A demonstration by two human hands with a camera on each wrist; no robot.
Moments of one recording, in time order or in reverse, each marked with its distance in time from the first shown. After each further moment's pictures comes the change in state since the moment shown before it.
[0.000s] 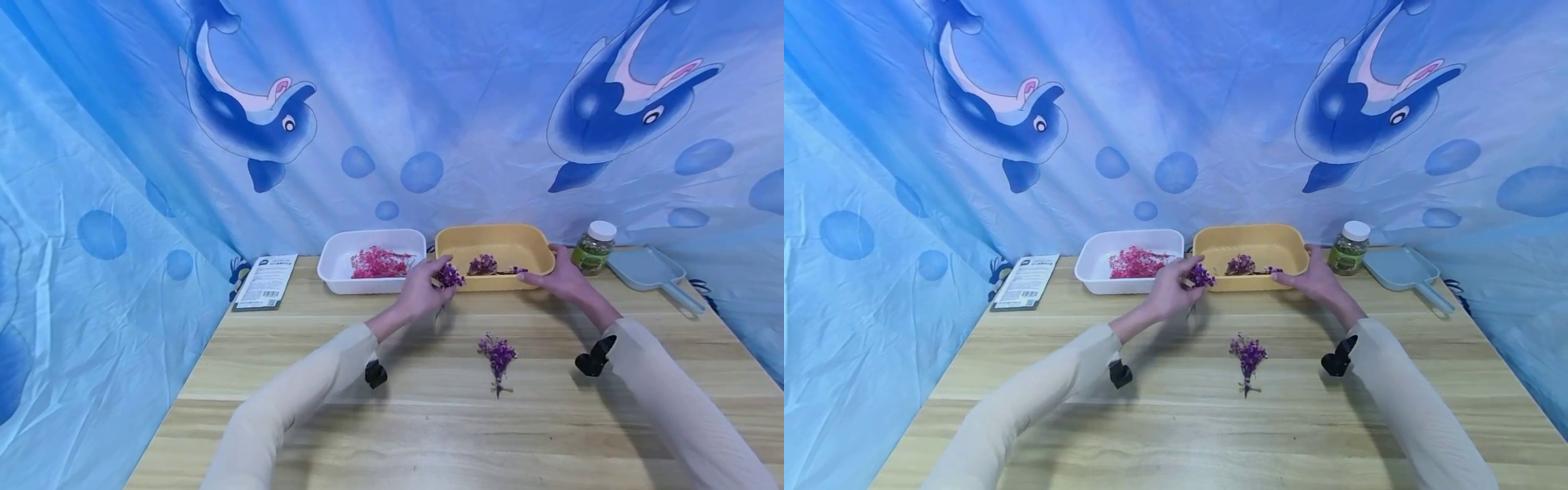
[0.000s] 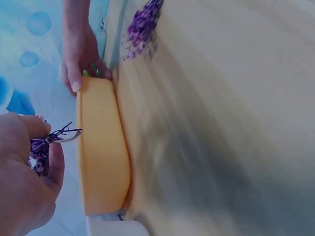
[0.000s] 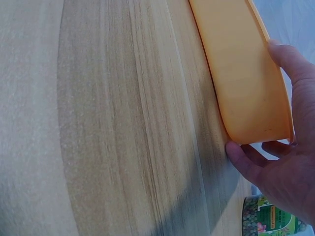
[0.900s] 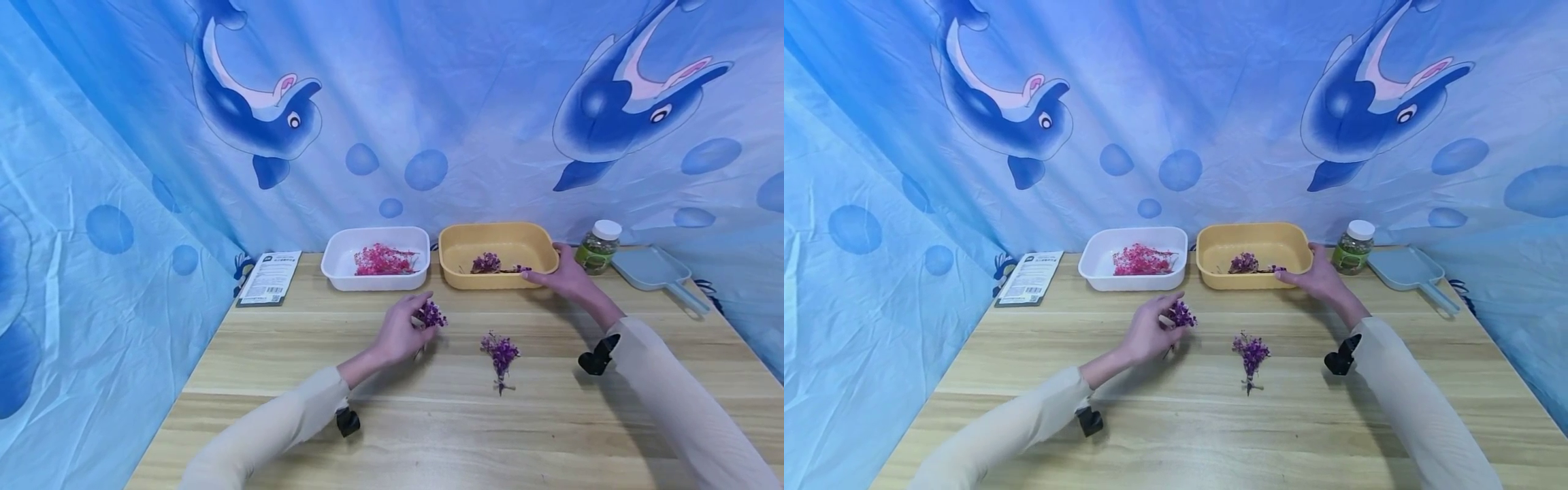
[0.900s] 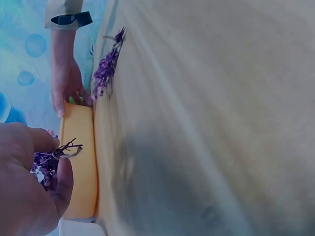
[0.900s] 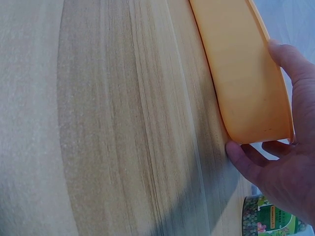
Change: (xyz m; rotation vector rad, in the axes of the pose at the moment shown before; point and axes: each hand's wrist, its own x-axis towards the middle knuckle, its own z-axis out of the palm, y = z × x) left_hand -0.082 -0.004 -0.010 -0.053 0.012 -0.030; right_hand 0.000 -0.002 -0.001 -0.009 -0.010 0.022
